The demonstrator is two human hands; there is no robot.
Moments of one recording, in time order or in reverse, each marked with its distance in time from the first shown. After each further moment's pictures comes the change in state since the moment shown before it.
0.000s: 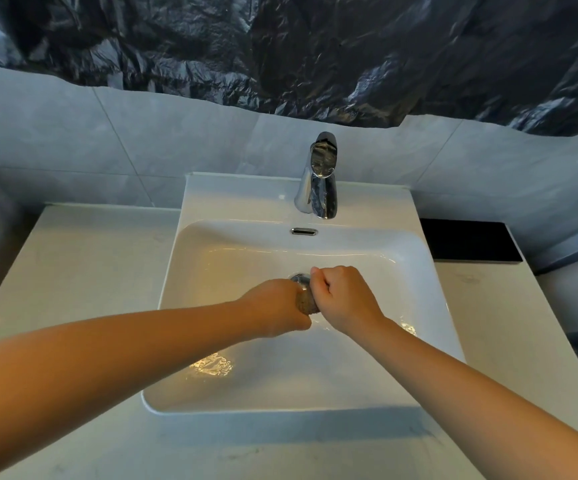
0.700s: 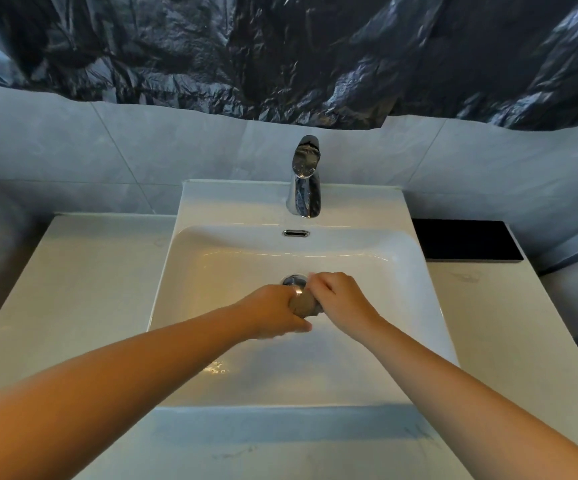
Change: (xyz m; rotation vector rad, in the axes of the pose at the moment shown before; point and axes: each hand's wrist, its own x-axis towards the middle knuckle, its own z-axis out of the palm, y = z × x) left_hand -0.005 0.015 0.011 -0.062 -0.011 -0.014; right_hand -0.009 0.019 -0.008 0.326 -0.154 0.215
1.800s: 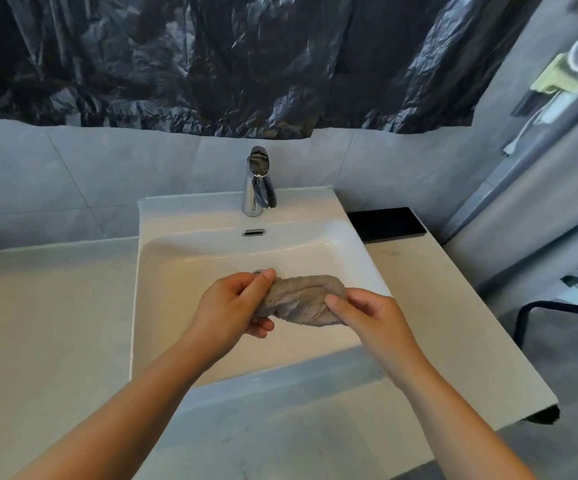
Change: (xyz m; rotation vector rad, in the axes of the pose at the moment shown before) left_hand -0.125 0.000 0.000 -0.823 0.268 0.251; right_hand -0.173 -0.049 -0.010 0.387 0.363 -0.004
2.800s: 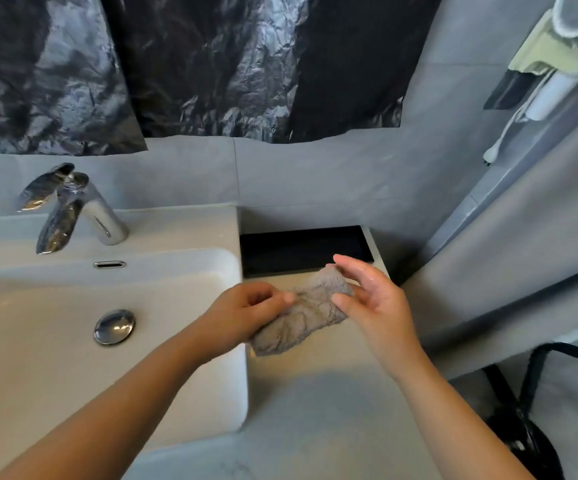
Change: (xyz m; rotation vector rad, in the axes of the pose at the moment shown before) left_hand 0.182 0.035 0.282 0.336 -0.192 -0.011; right_hand 0.178 0.084 -0.297 0.187 -0.082 -0.149
